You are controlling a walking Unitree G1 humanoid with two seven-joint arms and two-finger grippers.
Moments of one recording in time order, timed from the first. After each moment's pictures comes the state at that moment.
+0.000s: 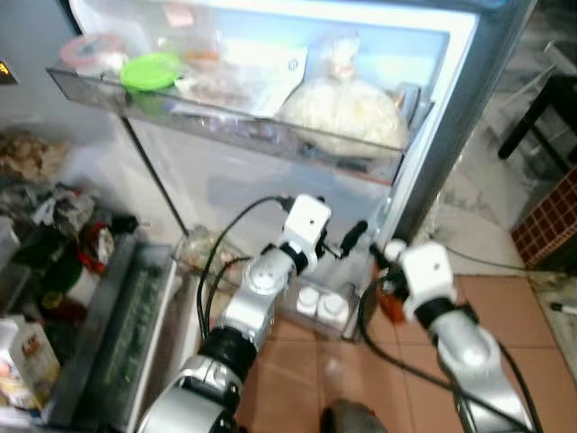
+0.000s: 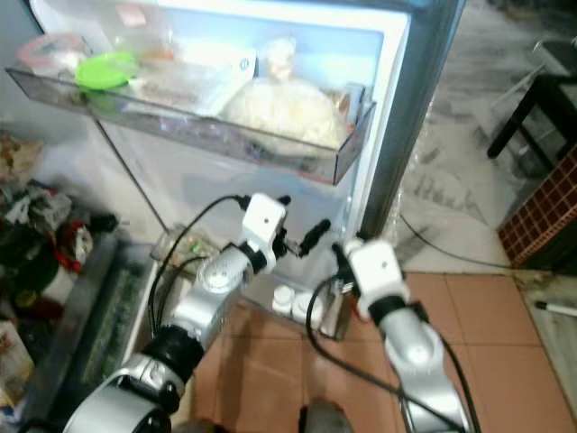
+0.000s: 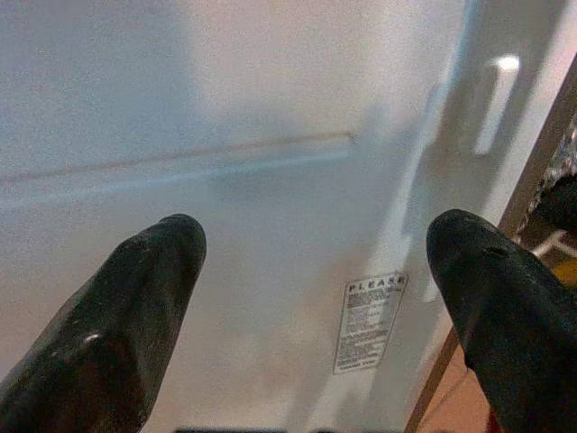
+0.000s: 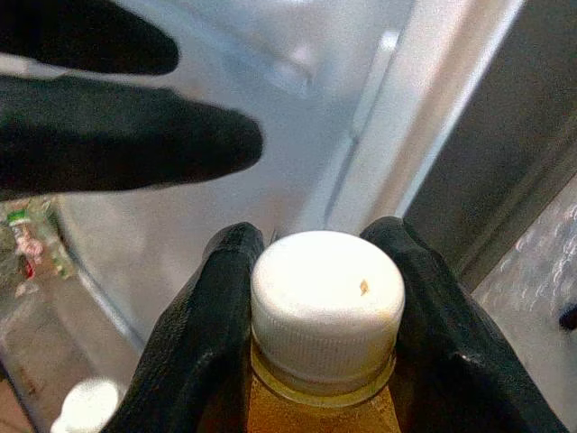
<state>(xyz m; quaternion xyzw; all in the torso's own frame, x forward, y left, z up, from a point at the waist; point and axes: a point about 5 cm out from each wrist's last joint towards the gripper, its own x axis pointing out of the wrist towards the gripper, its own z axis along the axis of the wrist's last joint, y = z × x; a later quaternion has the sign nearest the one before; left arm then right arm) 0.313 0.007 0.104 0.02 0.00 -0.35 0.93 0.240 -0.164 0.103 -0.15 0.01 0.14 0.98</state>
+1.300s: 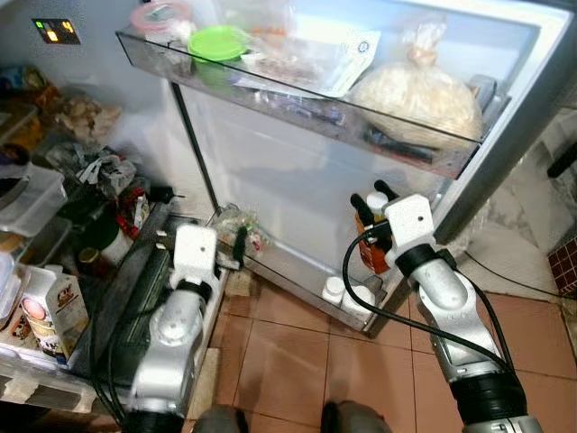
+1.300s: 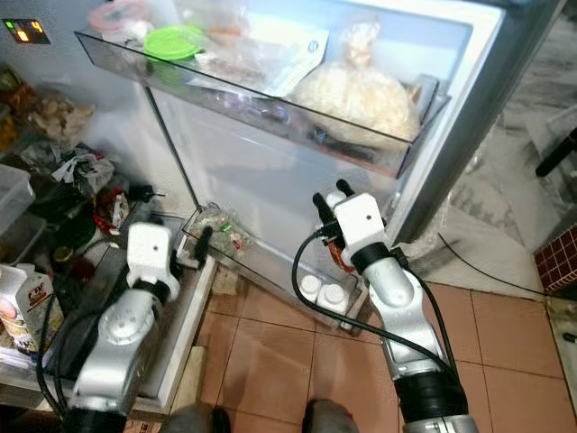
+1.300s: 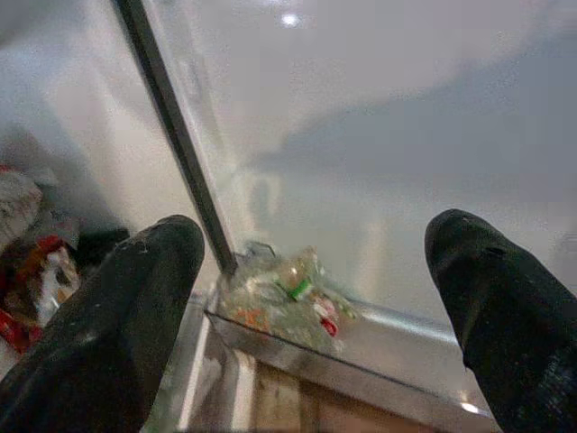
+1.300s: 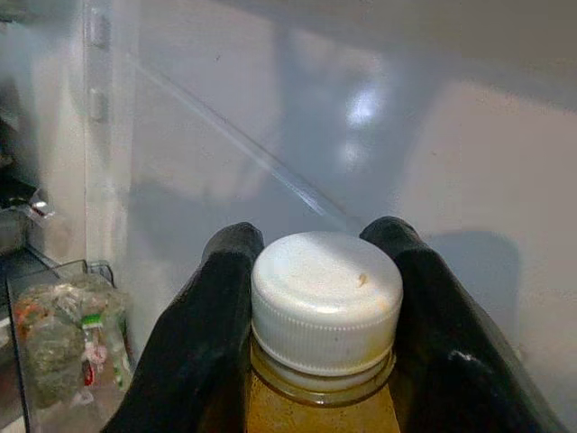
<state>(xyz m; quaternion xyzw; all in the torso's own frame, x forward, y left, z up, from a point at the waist) 0.265 0.129 0.086 0.05 0.04 -0.07 1.00 0.294 -0.151 0.127 -0.16 -0.08 0.17 0.97</state>
